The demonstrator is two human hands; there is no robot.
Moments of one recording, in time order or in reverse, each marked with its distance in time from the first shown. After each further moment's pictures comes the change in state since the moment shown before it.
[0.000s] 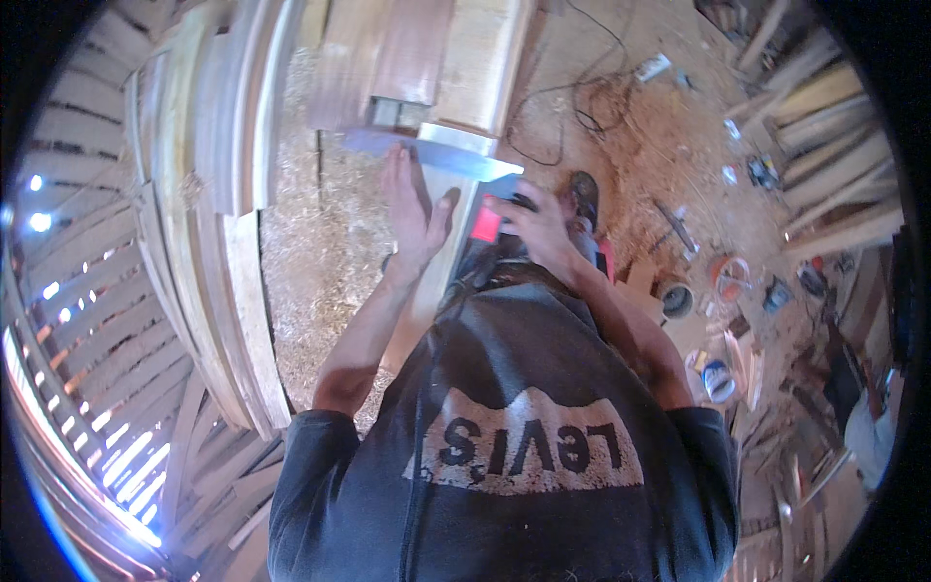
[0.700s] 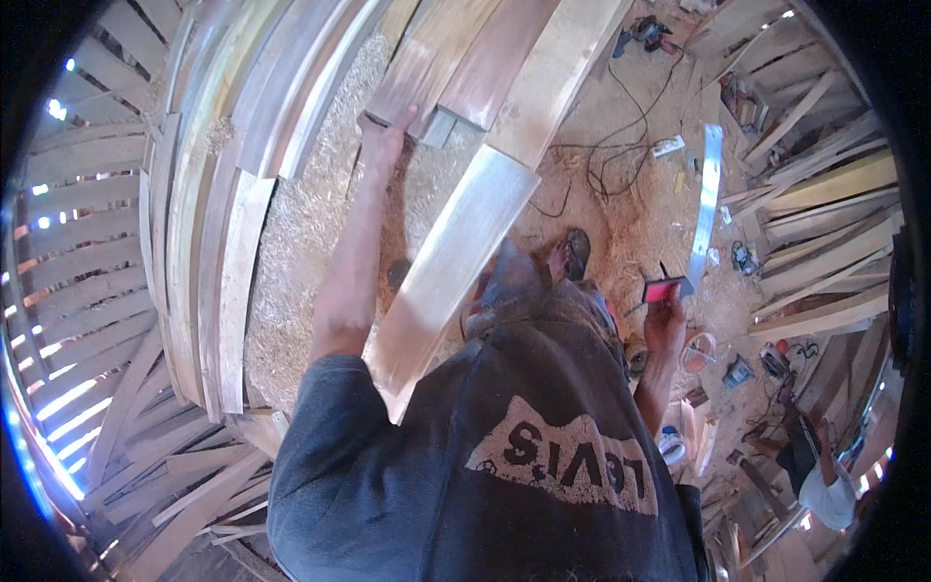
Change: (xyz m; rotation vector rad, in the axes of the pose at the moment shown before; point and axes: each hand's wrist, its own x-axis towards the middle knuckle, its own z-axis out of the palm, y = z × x) left_hand 0.108 -0.122 -0.051 -0.416 0.334 -0.798; right_hand -0.085 -0.026 -0.223 0.524 0.305 -0.245
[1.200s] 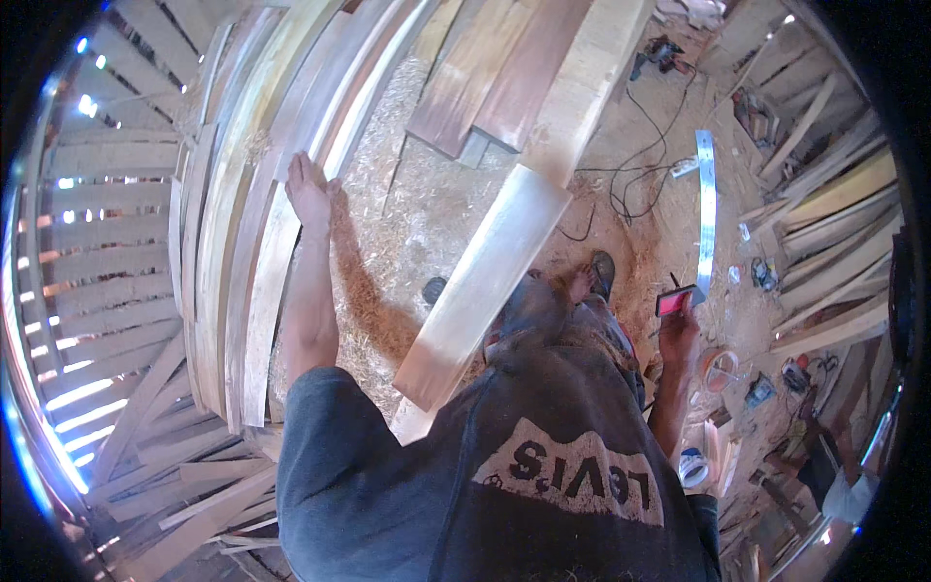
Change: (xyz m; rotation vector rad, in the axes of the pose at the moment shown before) left_hand 0.043 -0.037 -0.231 1.018 0.218 0.637; right_hand -0.006 0.026 0.013 -0.023 -0.094 0.019
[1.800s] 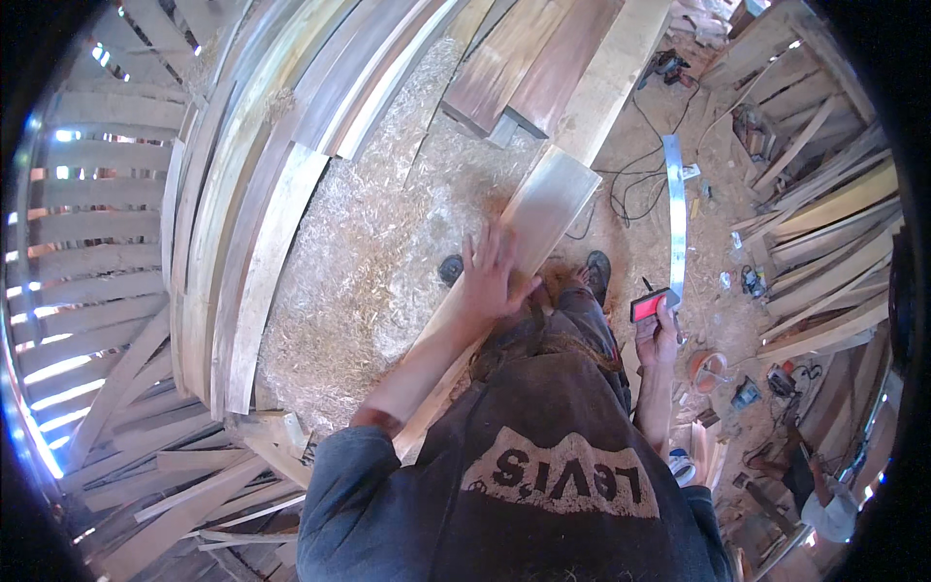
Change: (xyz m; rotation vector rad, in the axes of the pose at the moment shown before) left_hand -0.226 0.250 -0.056 -0.314 -0.350 0.282; right_hand -0.071 0.063 0.056 -0.033 -0.002 0.087
